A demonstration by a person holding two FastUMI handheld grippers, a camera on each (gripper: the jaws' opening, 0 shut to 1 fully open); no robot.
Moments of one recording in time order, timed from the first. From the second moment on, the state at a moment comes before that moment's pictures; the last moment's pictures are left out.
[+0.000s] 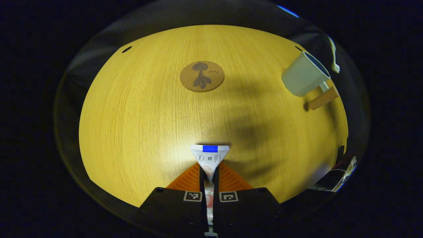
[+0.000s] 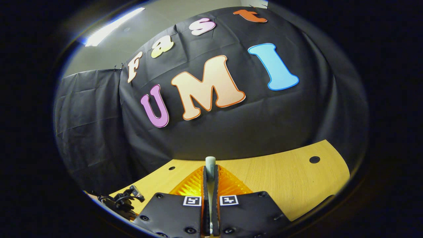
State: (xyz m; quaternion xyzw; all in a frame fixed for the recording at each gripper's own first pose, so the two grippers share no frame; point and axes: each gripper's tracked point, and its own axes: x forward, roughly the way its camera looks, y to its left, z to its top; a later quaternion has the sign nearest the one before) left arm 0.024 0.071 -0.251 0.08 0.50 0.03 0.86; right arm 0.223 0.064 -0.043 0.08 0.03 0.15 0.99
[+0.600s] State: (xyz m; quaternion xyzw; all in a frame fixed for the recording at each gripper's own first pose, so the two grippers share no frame) left arm 0.068 0.055 -0.165 -0.05 0.33 0.01 0.94; right arm 0.241 0.047 -0.111 0.11 0.05 0.13 0.98
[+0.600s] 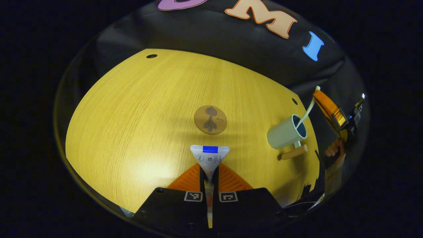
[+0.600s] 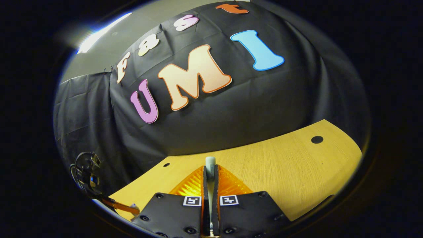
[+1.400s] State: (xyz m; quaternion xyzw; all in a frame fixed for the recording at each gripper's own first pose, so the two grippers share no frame) left arm 0.162 -0.102 -0.046 -0.01 0.12 -0.15 0.98; right arm 0.173 -0.026 -0.066 0.18 -0.04 0.05 0.98
